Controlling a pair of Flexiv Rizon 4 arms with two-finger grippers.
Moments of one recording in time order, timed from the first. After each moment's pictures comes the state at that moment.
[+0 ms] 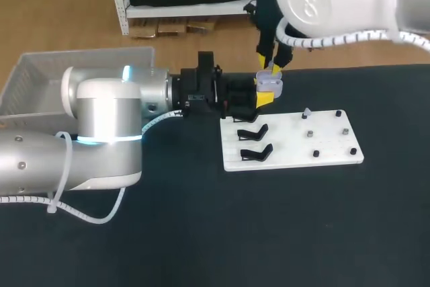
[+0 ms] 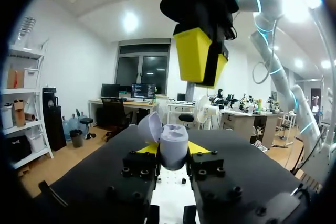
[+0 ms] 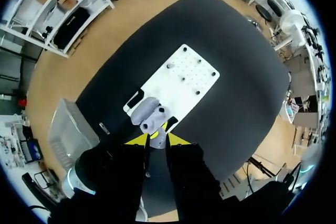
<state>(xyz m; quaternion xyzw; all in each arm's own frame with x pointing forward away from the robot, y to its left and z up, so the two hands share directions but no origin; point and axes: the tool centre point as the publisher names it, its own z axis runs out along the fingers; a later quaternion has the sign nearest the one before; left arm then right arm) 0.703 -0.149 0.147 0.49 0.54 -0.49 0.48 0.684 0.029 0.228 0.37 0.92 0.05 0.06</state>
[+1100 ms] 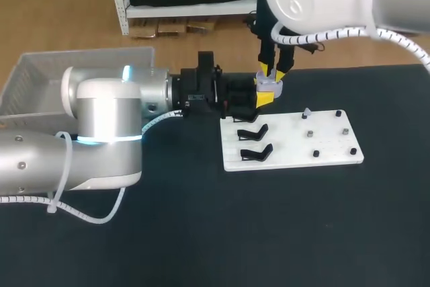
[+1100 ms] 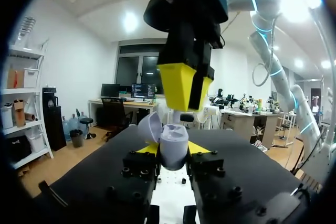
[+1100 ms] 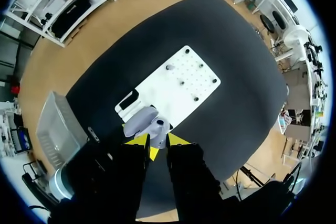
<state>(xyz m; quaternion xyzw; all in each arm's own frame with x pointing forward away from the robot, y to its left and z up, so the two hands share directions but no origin) 0.703 -0.149 0.147 0.49 0.54 -0.49 0.48 0.693 0.019 0.205 0.34 0.94 0.02 0.05</state>
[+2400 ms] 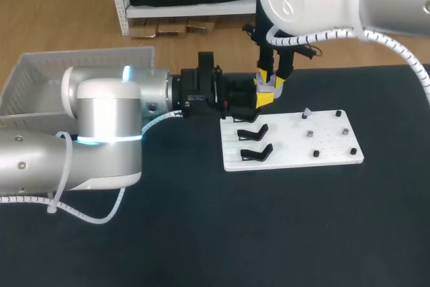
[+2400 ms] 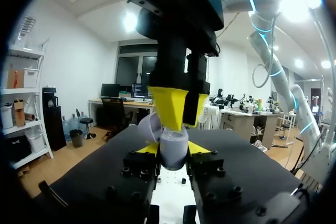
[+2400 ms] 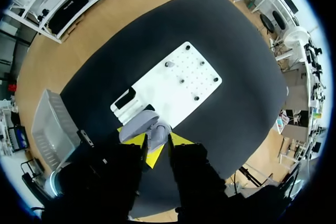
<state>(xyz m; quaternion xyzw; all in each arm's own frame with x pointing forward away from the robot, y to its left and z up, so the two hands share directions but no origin) 0.703 -0.148 0.146 0.49 0.54 -0.49 0.48 0.695 0.019 0.189 0.33 0.94 0.01 0.03</state>
